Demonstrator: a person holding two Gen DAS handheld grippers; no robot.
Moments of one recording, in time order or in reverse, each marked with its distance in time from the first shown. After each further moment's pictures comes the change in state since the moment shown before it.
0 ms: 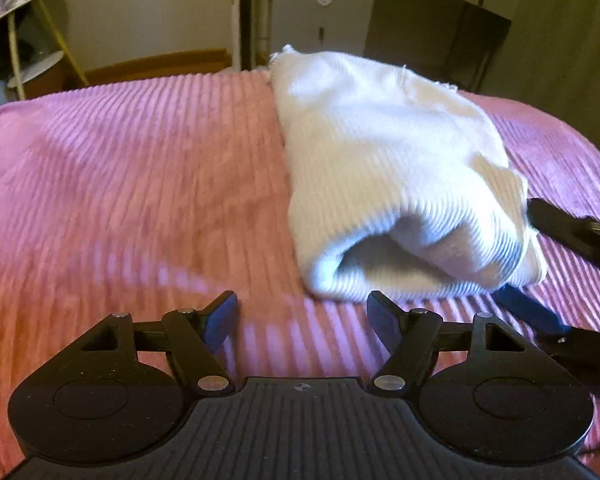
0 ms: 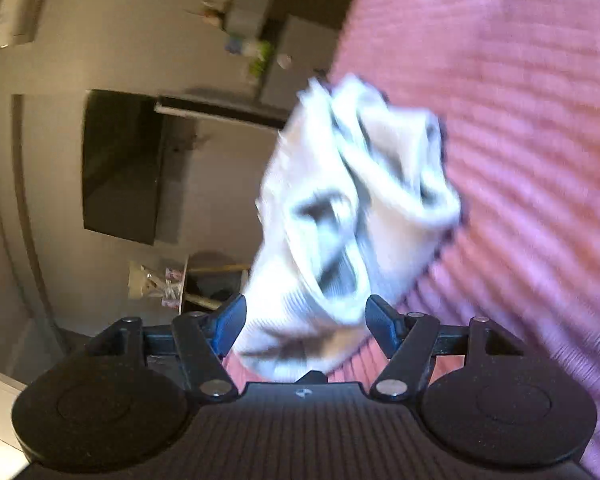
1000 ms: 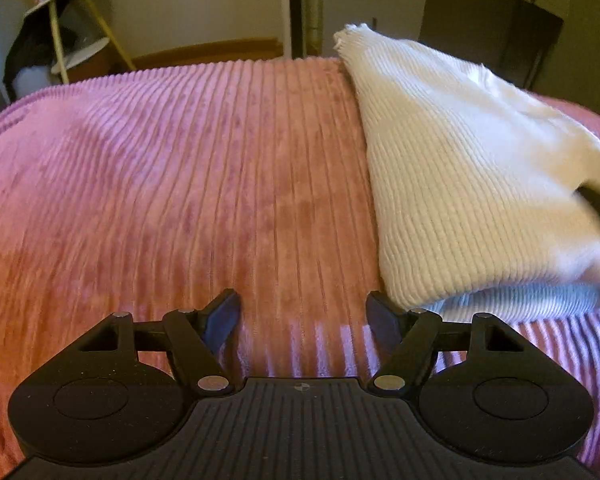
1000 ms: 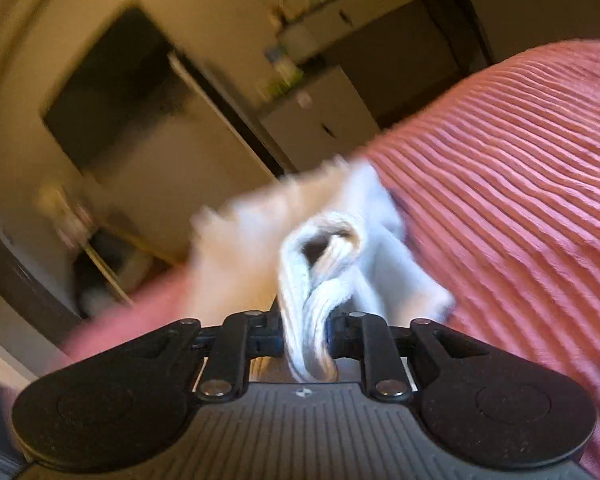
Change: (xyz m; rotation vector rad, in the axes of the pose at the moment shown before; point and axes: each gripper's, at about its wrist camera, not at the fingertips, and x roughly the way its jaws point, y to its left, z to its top) left arm 0.021 0.010 0.010 -0.034 0.024 0.144; right arm 0.046 0.066 0.039 -0.617 -0.121 -0.347
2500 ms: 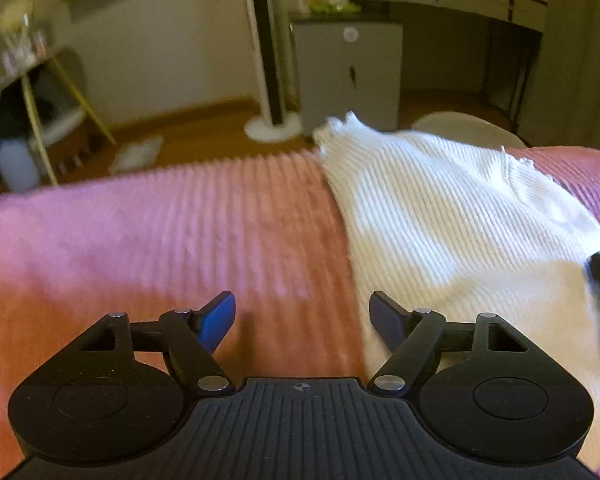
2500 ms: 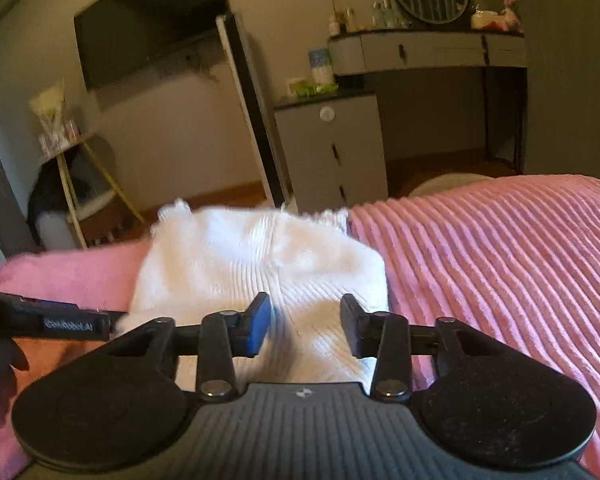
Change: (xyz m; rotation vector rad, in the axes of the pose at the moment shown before) left arm 0.053 -0.011 0.095 0.081 -0.128 -0.034; right arm 0.042 0.023 0.034 -0.357 -0.025 -0.103
